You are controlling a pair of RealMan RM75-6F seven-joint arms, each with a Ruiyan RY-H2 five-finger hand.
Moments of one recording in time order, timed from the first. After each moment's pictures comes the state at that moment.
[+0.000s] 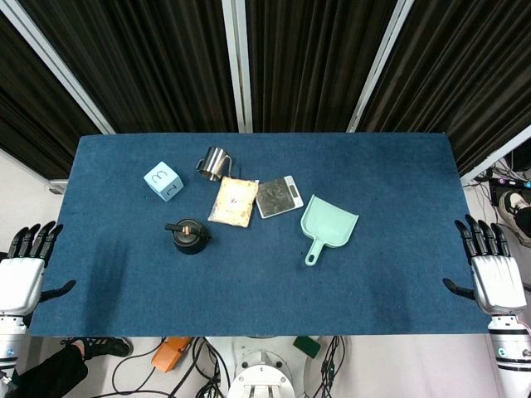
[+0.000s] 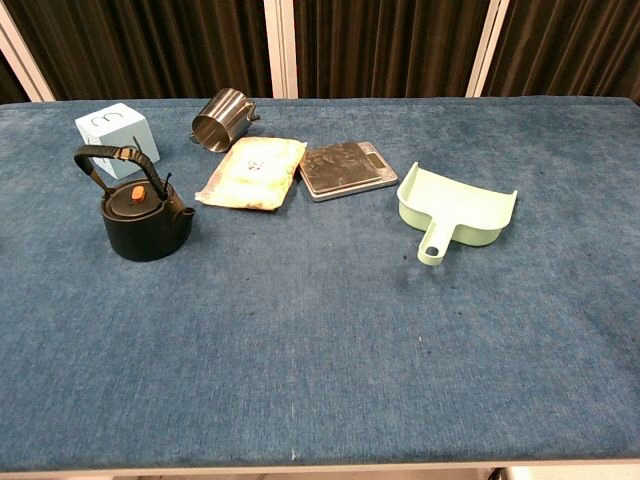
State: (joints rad) left arm -0.08 -1.17 -0.03 -1.50 1.50 1.49 0.06; right arm 0.10 -1.11 0.08 -1.67 -1.49 1.47 -0.17
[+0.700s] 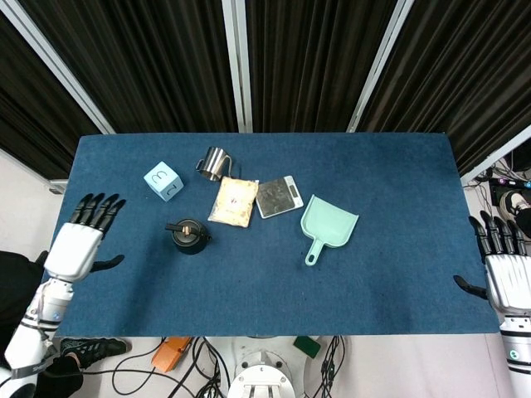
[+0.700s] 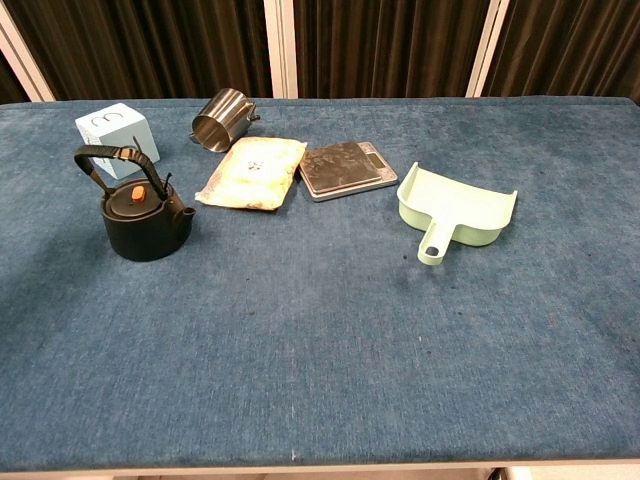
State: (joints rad) left arm -0.30 -1.17 -0.11 -1.66 1.57 1.33 0.19; right arm 0.08 -1.07 0.09 -1.68 -1.50 1.52 -0.16
